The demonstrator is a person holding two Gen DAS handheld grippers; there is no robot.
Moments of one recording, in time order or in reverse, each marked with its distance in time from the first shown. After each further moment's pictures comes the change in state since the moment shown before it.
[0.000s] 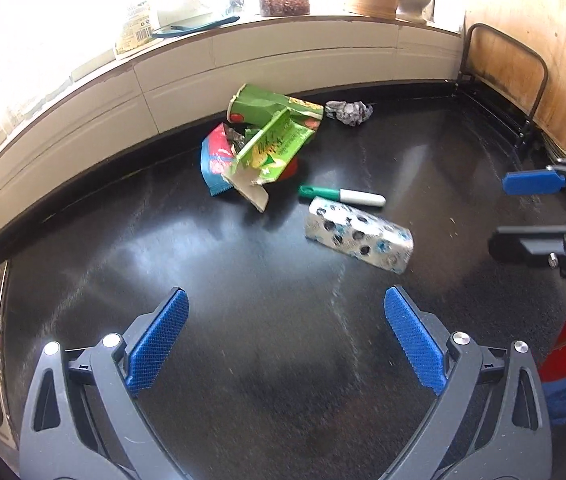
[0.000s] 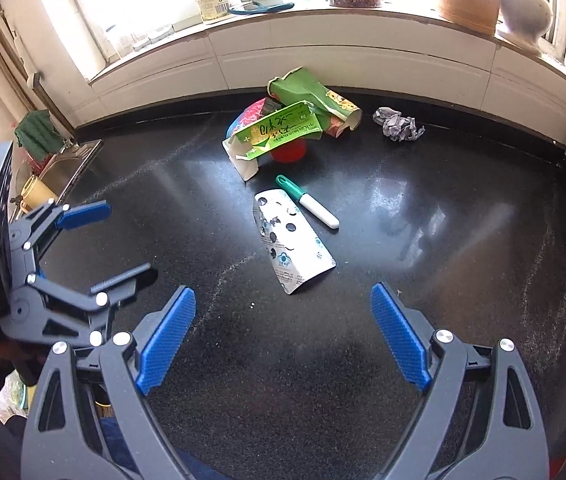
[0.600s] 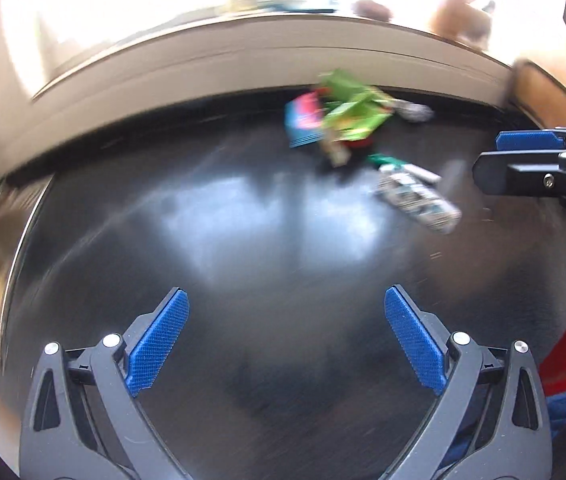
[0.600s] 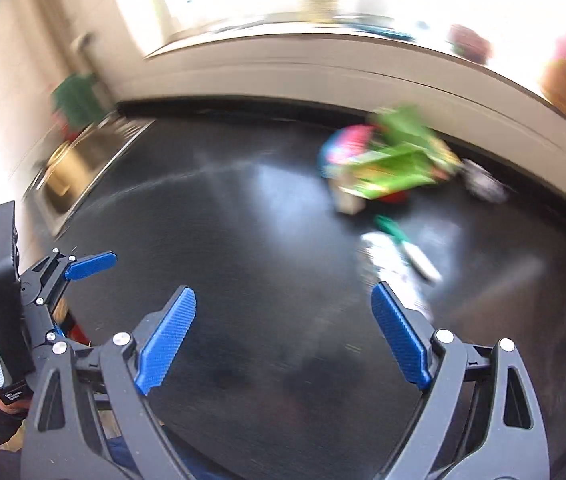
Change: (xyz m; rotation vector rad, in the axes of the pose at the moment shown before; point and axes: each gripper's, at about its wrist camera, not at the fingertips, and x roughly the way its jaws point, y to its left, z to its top) left arm -0.038 0.043 -0.064 -0.174 0.001 0.066; right arm 0.001 0.072 0.029 -0.083 -0.025 0.018
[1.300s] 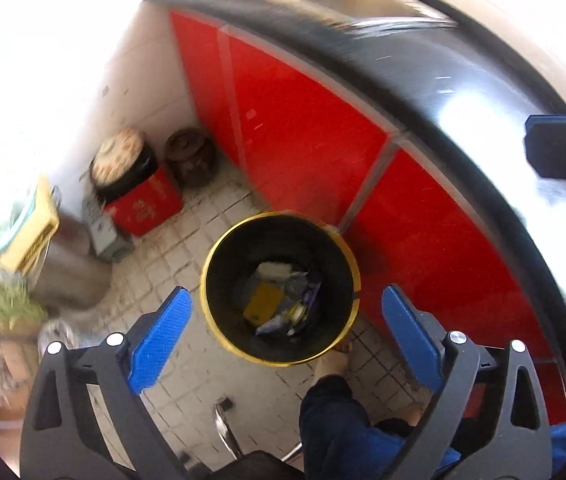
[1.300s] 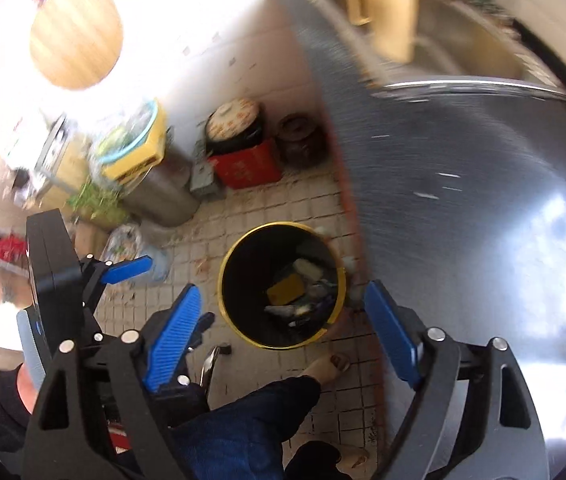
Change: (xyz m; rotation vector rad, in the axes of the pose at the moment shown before) left arm -0.112 0.220 -0.320 -0.926 0.200 0.500; right arm 0.132 0.440 -0.078 -0.833 0.369 0.530
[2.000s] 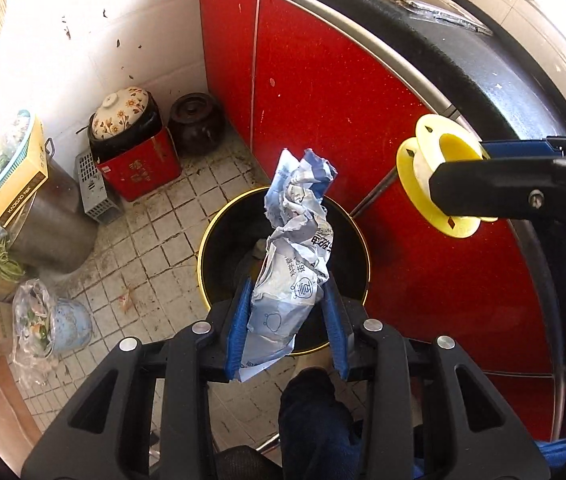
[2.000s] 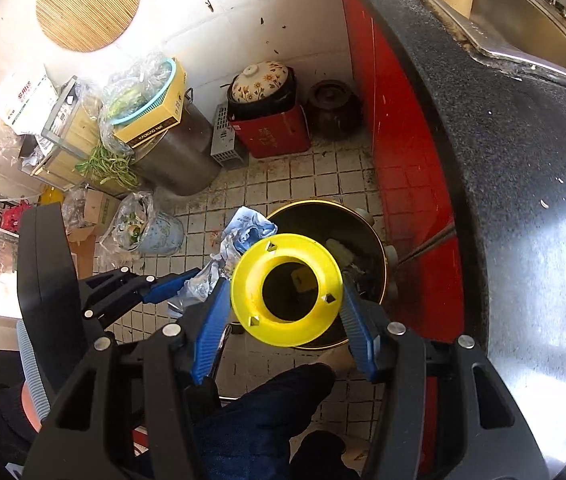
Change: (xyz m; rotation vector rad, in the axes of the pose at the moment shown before) left arm 0.045 0.048 -0.027 -0.165 0.070 -0.036; right arm 0.112 0.063 0.019 -0.120 0.173 0.086
